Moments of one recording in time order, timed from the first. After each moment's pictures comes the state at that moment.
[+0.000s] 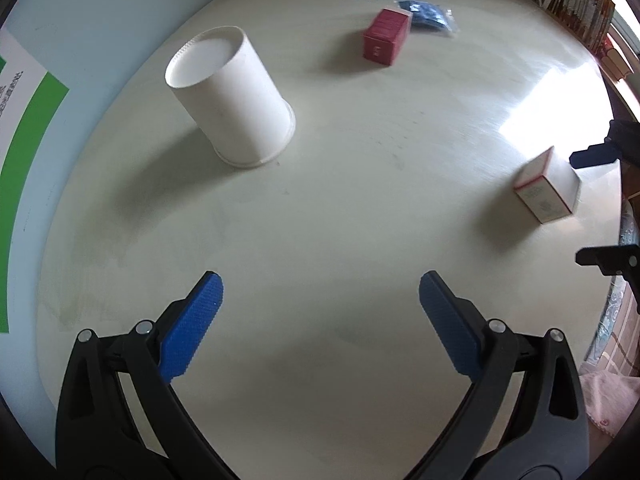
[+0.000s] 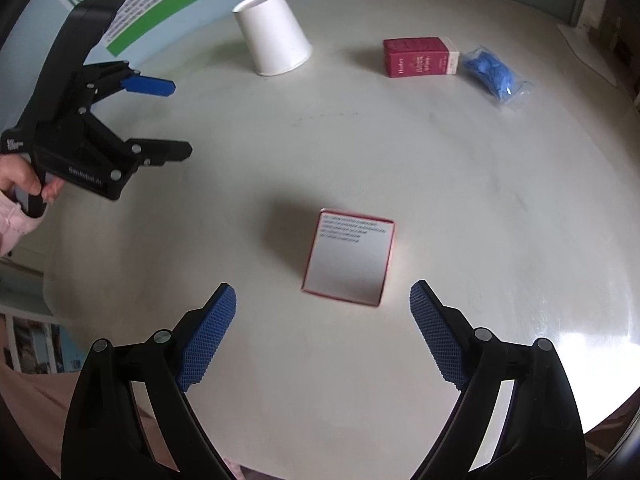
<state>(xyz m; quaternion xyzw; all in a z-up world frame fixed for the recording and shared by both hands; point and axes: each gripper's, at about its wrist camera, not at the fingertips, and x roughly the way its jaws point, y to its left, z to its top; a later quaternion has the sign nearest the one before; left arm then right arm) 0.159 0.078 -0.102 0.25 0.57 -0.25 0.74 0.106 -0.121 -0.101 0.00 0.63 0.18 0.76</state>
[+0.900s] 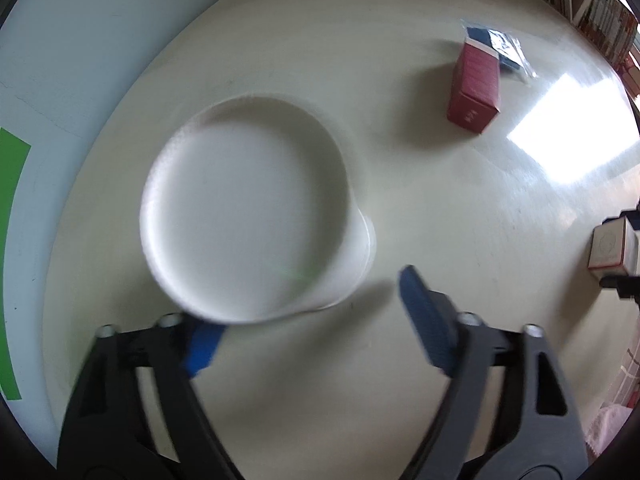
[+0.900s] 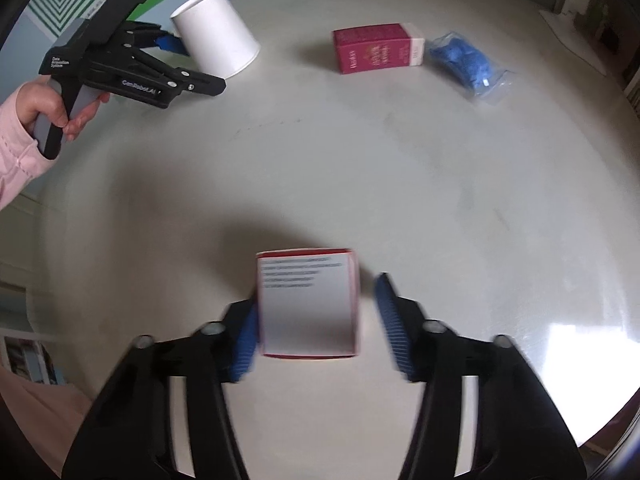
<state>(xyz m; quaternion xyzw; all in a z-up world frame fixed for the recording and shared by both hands) 0.260 0.052 -0.139 0.26 0.57 -0.27 0.74 0.127 -0.147 -0.115 -0.01 0.63 0.14 0.76</state>
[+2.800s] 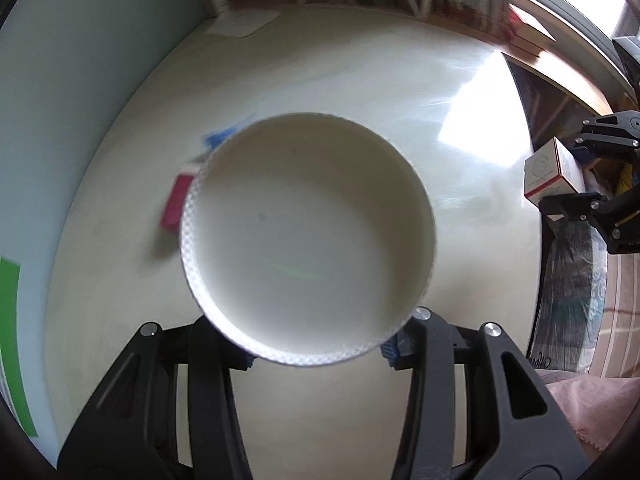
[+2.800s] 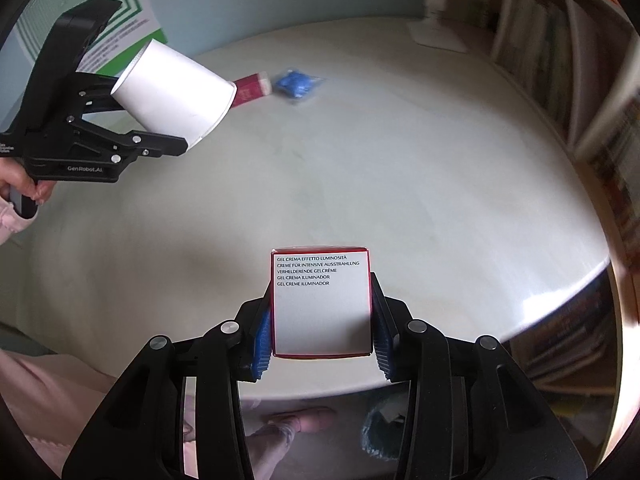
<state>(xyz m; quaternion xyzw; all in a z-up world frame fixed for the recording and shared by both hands) 0.085 -0.104 -0.049 0.30 0.48 -0.39 0.73 0.018 -0.252 -0.041 0.02 0.56 0.05 0.82</state>
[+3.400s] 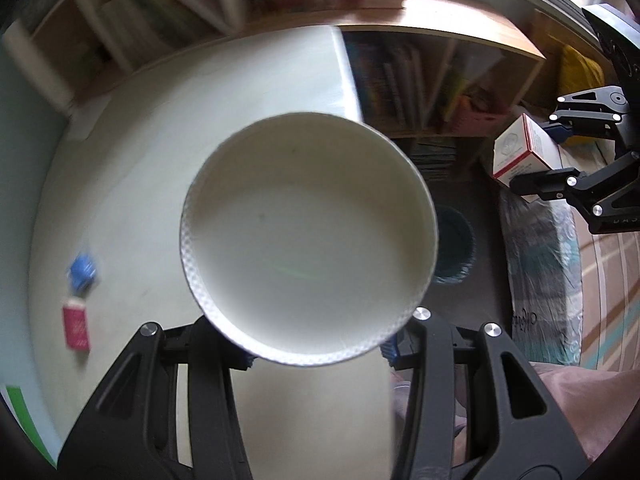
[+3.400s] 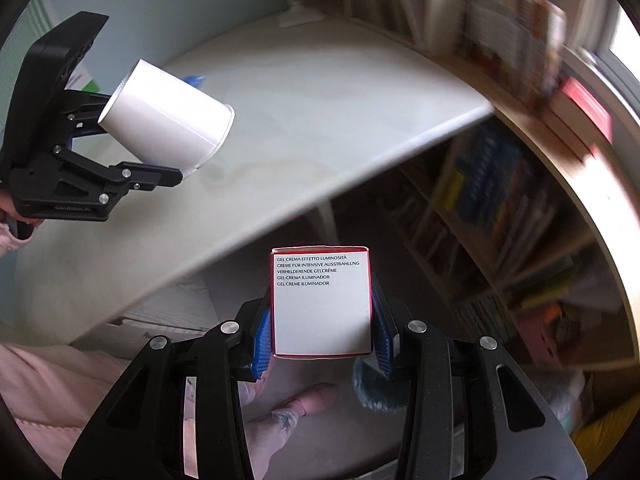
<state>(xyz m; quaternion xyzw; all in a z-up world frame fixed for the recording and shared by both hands) -0.053 -0.240 -0.061 0.38 0.42 -0.52 0.64 -0.140 -0.350 -0.032 0.11 0.55 -0.10 0.82</state>
